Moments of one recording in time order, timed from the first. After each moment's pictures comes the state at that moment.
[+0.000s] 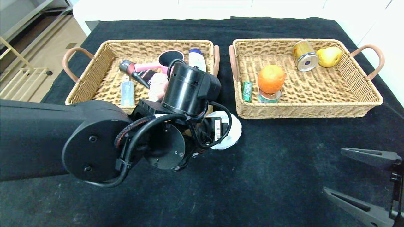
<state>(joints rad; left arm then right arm) -0.82 1.82 -1.36 0.03 0.56 -0.38 0.35 1.07 -0.43 -0.46 0.39 -0.24</state>
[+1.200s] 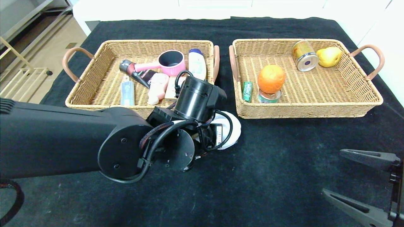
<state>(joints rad) -0.80 1.88 -1.37 0.03 0.56 -0.39 0.36 1.07 -0.42 -0.46 0.39 -0.24</state>
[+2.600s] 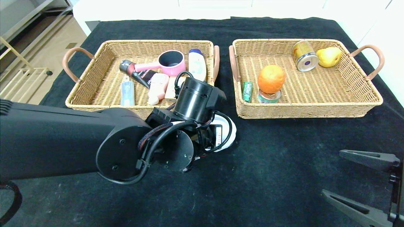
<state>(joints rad) -0.80 1.87 -1.36 0.05 0.56 -0.38 0.36 1.07 -0.42 -0.46 0.39 -0.25</state>
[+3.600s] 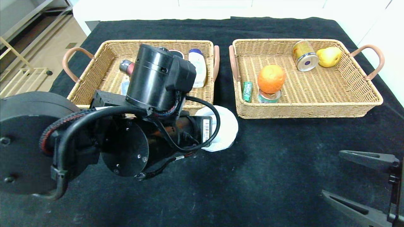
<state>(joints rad) -0.84 1.68 -1.30 0.09 0.52 -0.36 0.36 1.07 -0.42 -0.46 0.39 -0.25</state>
